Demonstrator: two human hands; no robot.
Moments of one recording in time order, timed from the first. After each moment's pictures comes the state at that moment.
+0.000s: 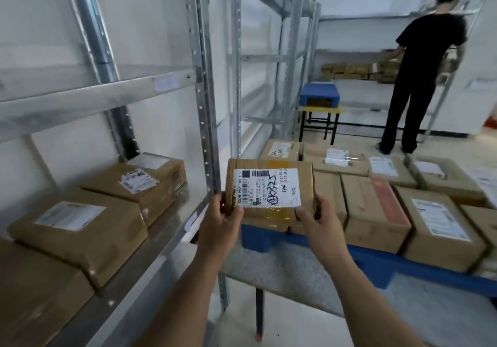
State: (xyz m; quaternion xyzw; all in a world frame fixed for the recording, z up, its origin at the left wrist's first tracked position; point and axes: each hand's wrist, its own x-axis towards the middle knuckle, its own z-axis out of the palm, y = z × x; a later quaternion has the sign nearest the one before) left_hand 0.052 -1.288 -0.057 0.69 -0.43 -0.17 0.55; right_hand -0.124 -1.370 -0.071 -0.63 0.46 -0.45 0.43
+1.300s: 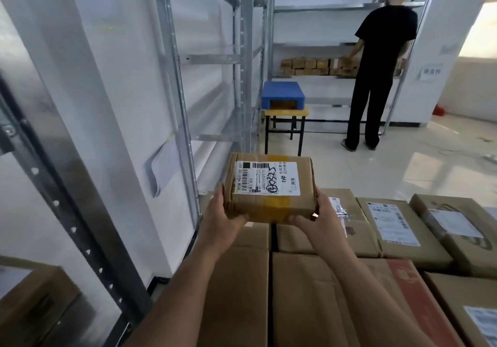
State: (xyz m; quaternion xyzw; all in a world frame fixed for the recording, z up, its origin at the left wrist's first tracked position) left_hand 0.101 -1.667 -0.050 0.63 -0.54 -0.26 0.49; right_hand -0.099 -1.703 -0.053 -0.65 0.48 -0.46 0.36
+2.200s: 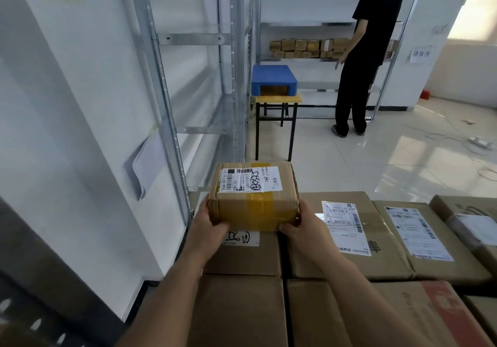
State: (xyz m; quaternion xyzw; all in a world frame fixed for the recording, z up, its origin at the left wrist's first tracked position) left_hand 0.162 -1.745 -0.103 0.66 -0.50 -0.33 0.46; right_hand -0.053 -1.779 -0.095 -0.68 0.58 -0.30 0.33
